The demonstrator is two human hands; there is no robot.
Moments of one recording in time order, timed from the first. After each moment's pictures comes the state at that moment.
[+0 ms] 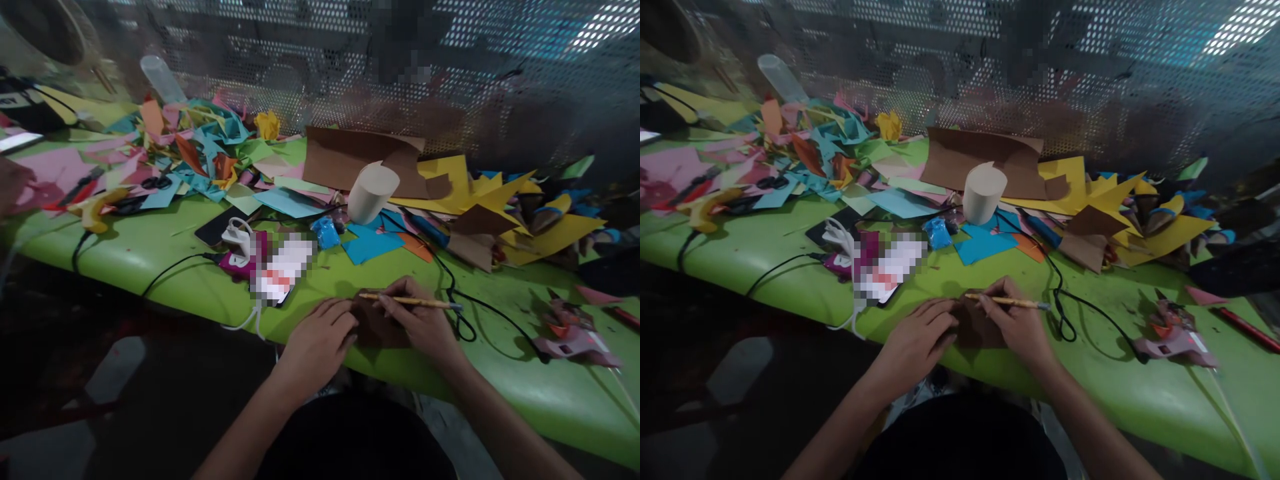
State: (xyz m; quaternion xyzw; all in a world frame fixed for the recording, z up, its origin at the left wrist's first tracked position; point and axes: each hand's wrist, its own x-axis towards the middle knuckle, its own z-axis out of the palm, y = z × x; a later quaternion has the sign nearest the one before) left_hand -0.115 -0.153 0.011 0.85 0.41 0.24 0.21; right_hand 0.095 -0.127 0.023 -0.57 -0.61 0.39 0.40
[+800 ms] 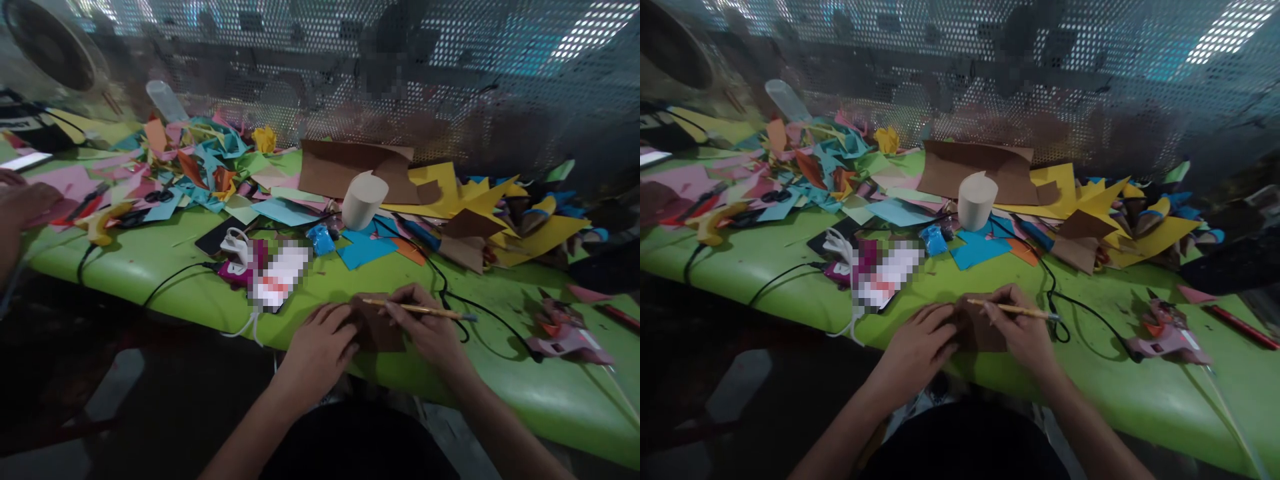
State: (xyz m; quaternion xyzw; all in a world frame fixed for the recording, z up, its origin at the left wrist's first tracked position) left_hand -0.109 -0.156 0.012 0.87 0.40 0.23 0.17; right_hand 0.105 -0.140 0.031 -0.56 -0.58 0.39 0.43
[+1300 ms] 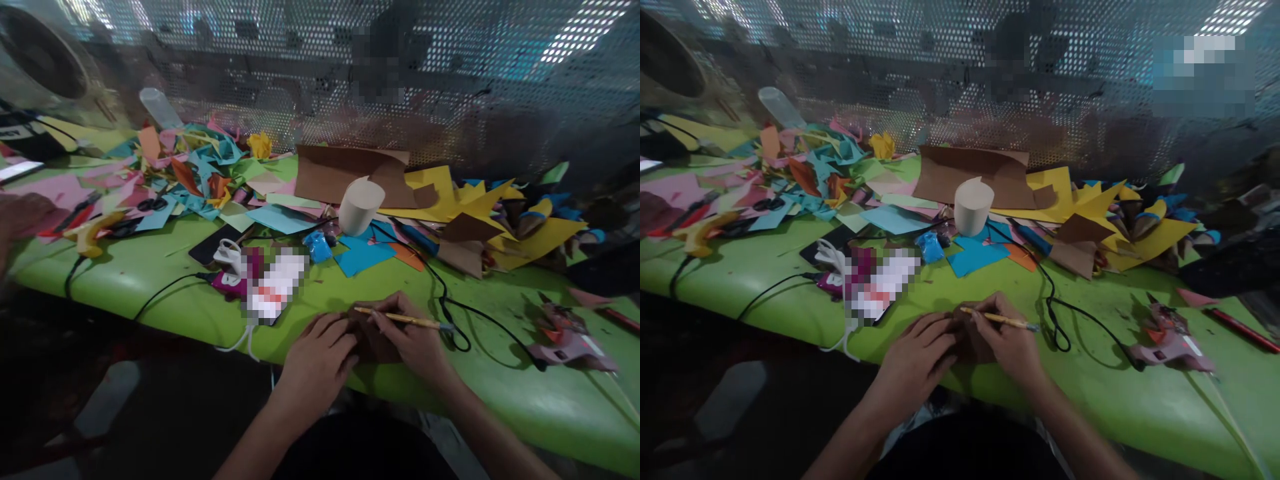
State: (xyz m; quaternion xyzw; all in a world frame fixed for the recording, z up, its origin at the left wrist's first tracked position) left_hand -0.108 -0.155 0.010 0.87 0.41 0.22 0.18; right_hand 0.094 -0.134 0.021 -0.58 -0.63 0.34 0.39
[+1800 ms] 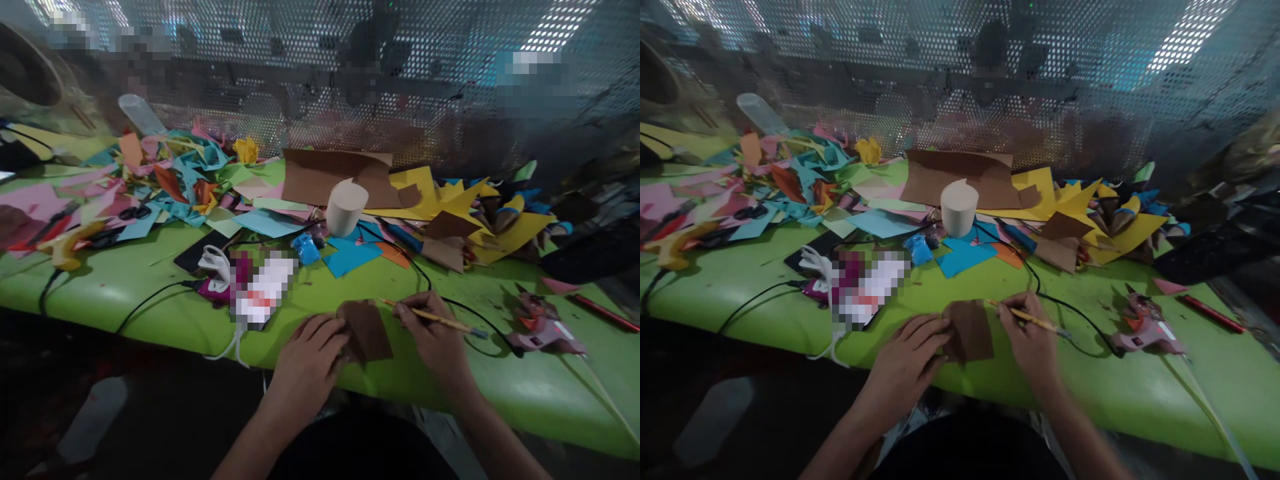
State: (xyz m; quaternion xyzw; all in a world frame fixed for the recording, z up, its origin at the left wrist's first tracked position) left_hand -0.107 -0.157 0.008 0.87 0.41 0.23 0.16; right_hand 0.128 -0.145 0.022 -0.64 -0.57 0.22 0.47
